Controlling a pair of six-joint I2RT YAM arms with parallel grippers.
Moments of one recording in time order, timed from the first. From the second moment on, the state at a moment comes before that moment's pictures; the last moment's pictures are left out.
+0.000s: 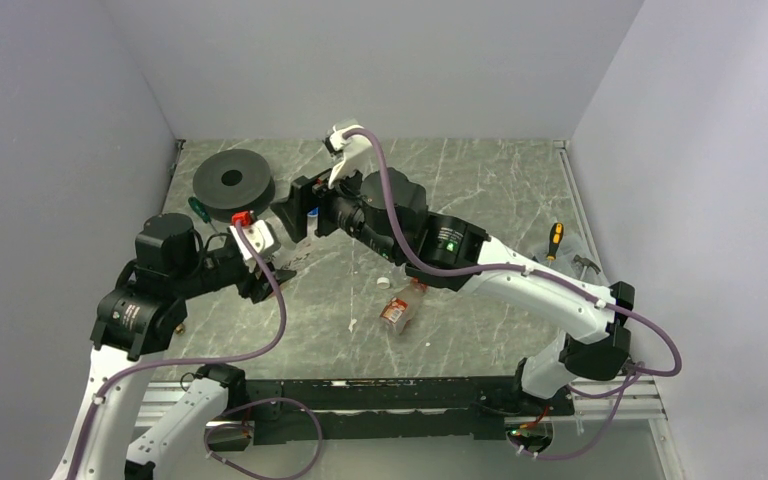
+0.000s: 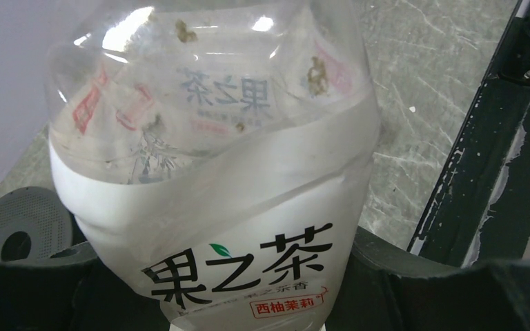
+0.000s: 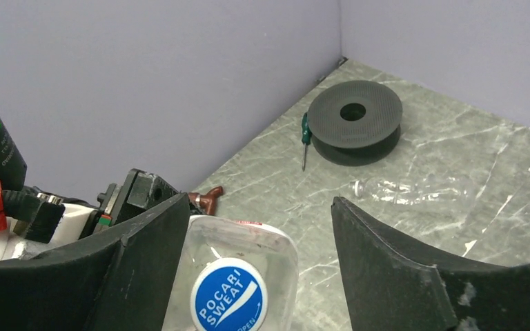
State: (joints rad) left arm -0.29 0.73 1.17 -0.87 0.63 0.48; right arm 1.21 1.53 1.76 -0.25 0.32 0.30
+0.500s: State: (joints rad) left arm -0.29 0.72 1.14 -0.86 0.60 0.47; right arm 1.21 1.51 1.69 -0.19 0.33 0.37
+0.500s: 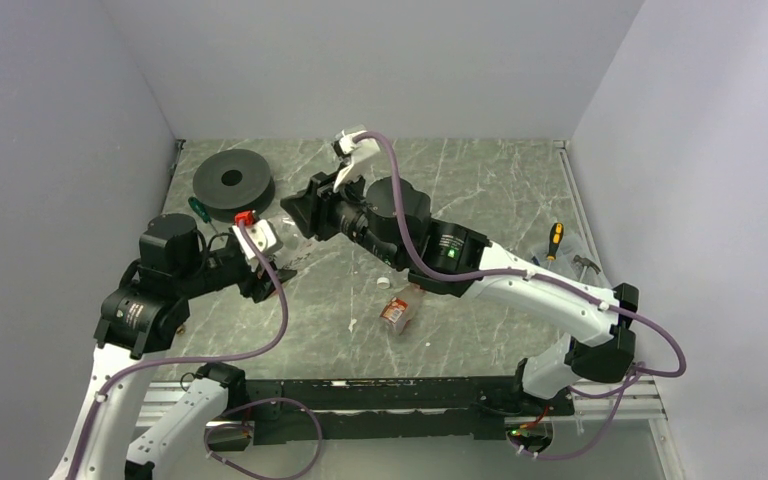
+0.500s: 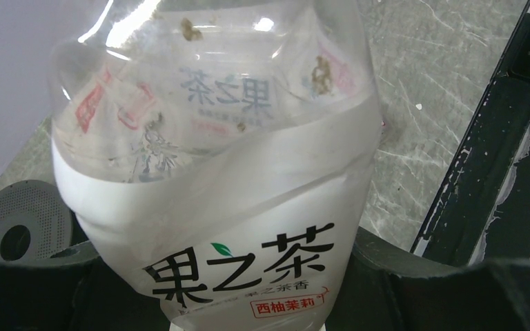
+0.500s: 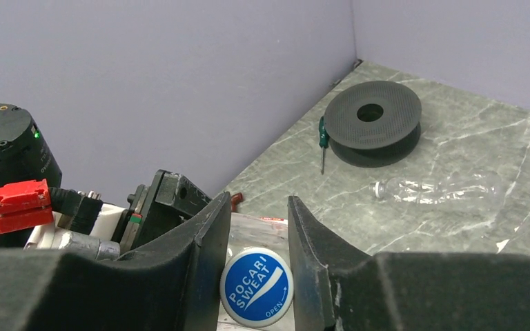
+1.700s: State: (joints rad) left arm -0.29 0.77 1.26 -0.92 1.00 0.30; right arm 1.13 1.28 1.43 0.10 -0.05 0.25
